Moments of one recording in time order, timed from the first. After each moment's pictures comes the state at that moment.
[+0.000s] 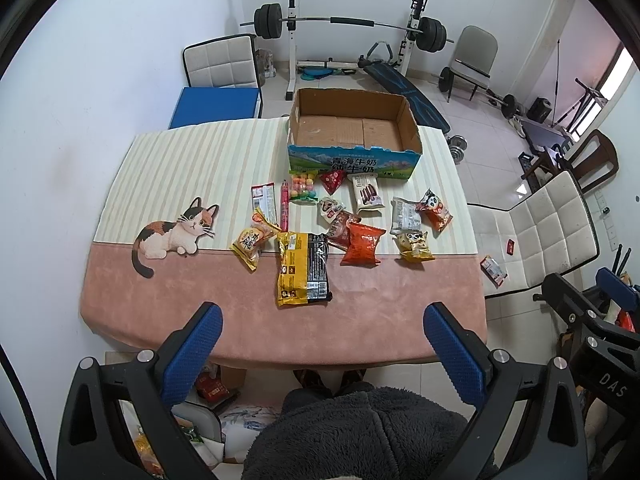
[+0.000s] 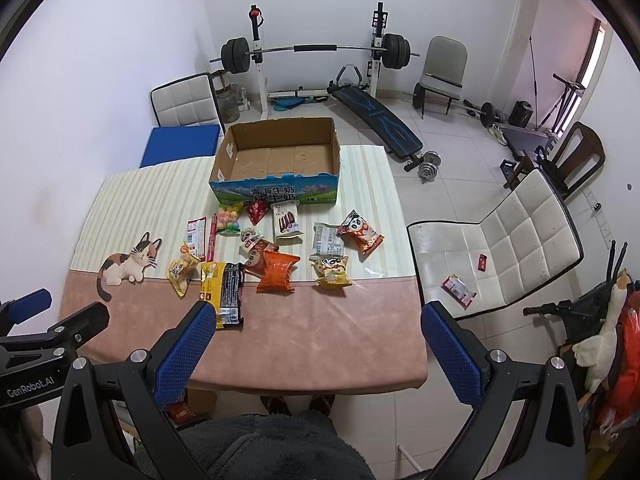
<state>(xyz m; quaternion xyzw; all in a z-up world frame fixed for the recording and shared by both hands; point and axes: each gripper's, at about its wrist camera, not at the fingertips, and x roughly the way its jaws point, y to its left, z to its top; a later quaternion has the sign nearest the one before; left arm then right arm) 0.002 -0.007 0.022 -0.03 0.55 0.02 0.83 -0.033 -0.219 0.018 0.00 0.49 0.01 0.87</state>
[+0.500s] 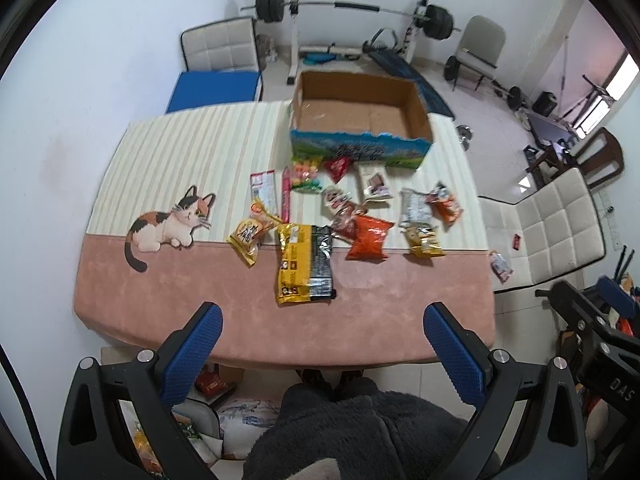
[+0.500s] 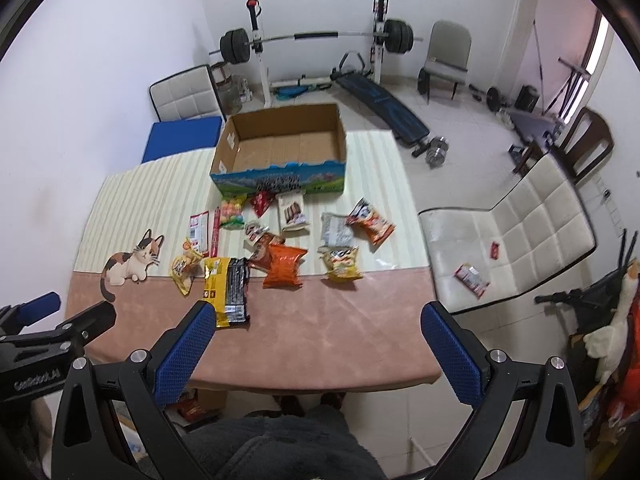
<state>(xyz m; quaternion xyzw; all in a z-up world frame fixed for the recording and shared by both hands) 0.031 0.004 -0.017 -0.04 0.58 0.03 0.81 -0.006 -0.212 -0.028 0.02 0.52 0.02 0.85</state>
